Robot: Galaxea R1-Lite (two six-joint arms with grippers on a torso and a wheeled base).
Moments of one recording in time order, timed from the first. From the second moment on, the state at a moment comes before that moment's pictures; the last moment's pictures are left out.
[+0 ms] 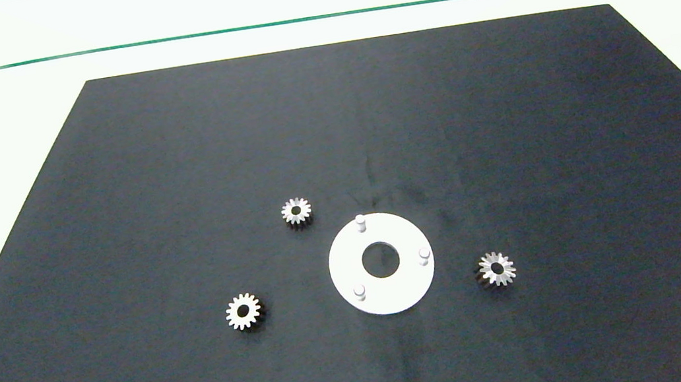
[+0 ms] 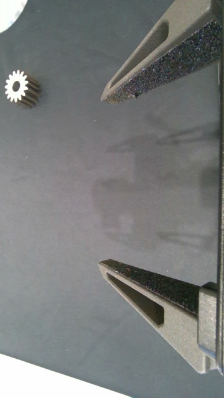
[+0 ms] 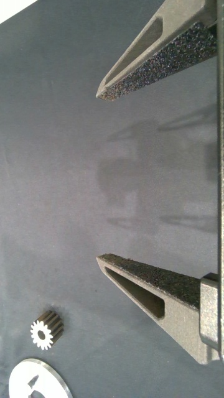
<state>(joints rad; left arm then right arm) 0.00 0.00 0.00 0.02 -0.04 0.06 0.00 0.00 0.00 -0.01 -0.07 0.07</state>
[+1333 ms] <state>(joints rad) 0.05 0.93 -1.13 0.70 0.04 0.34 0.22 0.66 -0.51 0.03 -0.03 -0.19</state>
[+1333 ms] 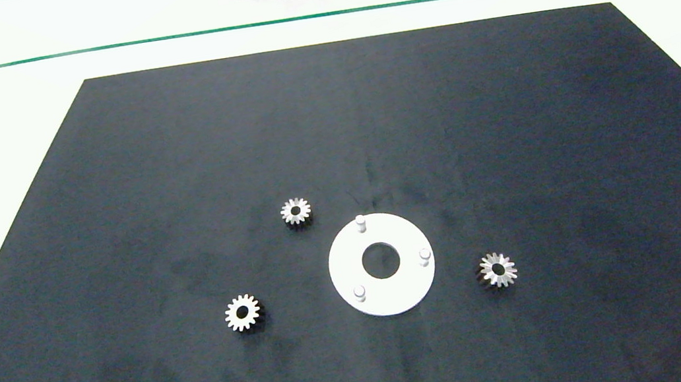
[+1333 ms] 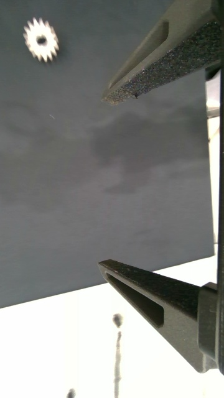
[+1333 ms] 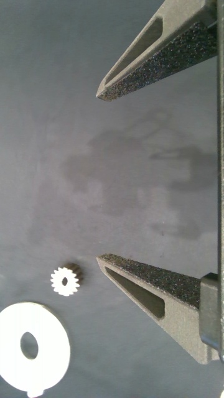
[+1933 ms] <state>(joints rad) -0.04 1.12 -1.18 0.71 0.05 0.28 0.32 1.13 -0.69 0.01 0.05 -0.26</state>
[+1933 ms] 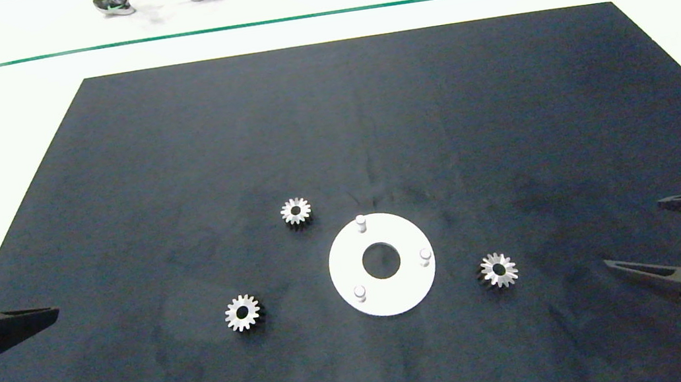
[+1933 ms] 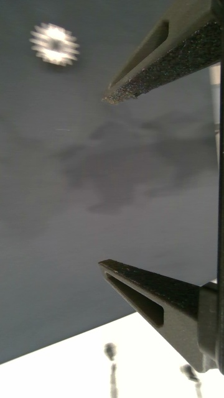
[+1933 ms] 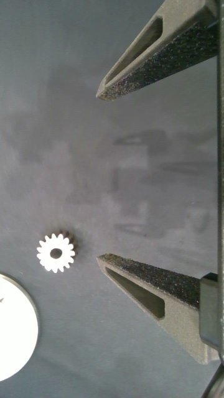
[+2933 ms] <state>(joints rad) -0.06 1.12 -1.23 0.78 0.09 0.29 0.49 1.45 -0.87 0.10 -0.03 -0.37</state>
